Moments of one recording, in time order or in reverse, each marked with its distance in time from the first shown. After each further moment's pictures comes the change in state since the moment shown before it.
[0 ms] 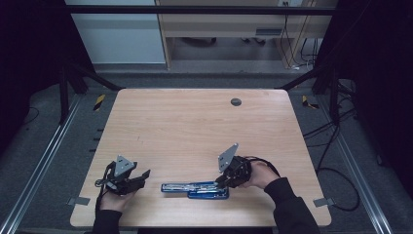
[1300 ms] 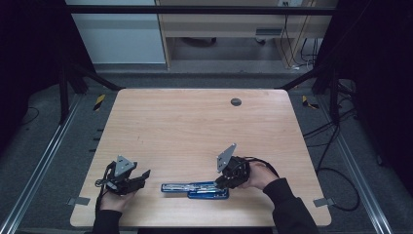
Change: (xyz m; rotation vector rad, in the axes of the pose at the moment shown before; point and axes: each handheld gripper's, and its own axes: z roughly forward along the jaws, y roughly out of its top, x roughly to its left) left arm 0.000 0.000 0.000 0.004 -0.001 -0.001; right arm 0.000 0.001 0.005 0.021 0.001 0.044
